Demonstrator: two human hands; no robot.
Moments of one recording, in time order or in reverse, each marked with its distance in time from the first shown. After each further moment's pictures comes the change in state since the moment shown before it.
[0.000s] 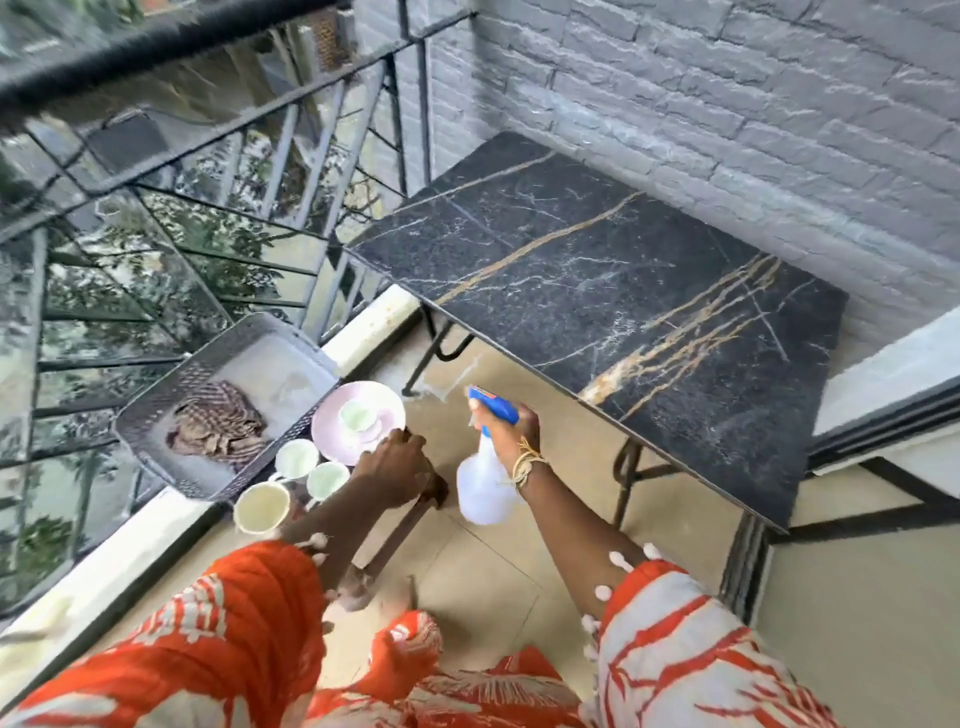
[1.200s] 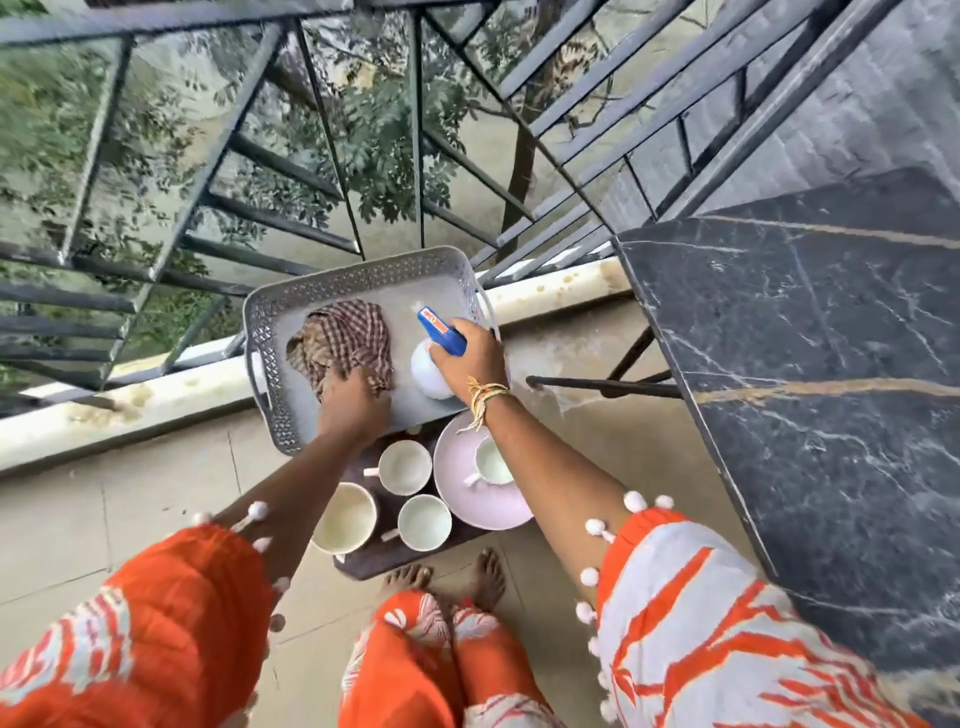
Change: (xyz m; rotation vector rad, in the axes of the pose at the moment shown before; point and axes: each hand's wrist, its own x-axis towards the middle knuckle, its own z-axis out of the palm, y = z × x) left_hand 0.111 -0.280 0.022 -0.739 0.367 -0.896; right_hand 0.124 0.037 0.362 -0.783 -0.708 -0.430
